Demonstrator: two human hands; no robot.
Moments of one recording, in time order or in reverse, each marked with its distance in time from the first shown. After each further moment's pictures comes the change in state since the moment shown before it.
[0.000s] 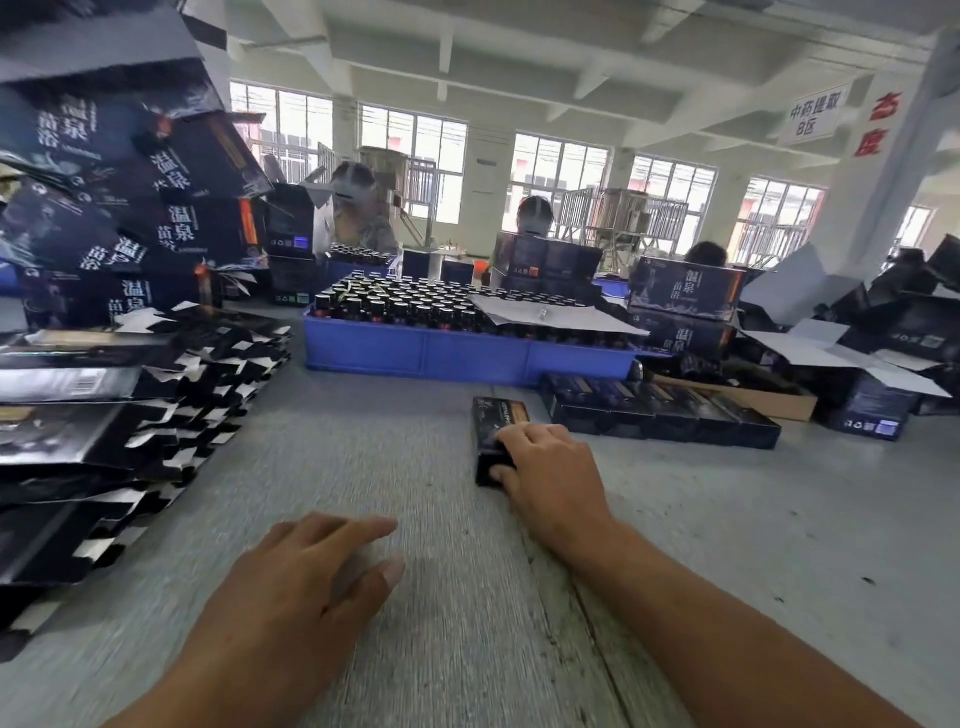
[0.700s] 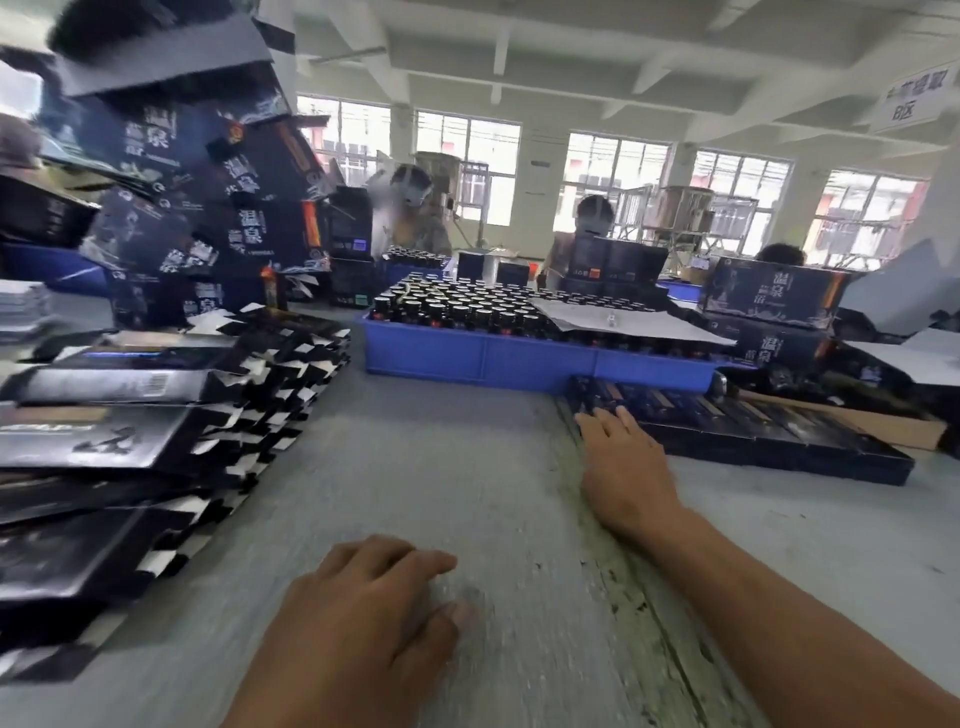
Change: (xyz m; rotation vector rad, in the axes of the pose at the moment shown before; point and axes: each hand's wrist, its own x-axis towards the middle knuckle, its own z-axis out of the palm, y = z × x) left_hand 0.008 0.002 -0.002 0.171 -0.071 -0.060; right_hand 0.055 0.021 0.027 0.016 -0.118 0.118
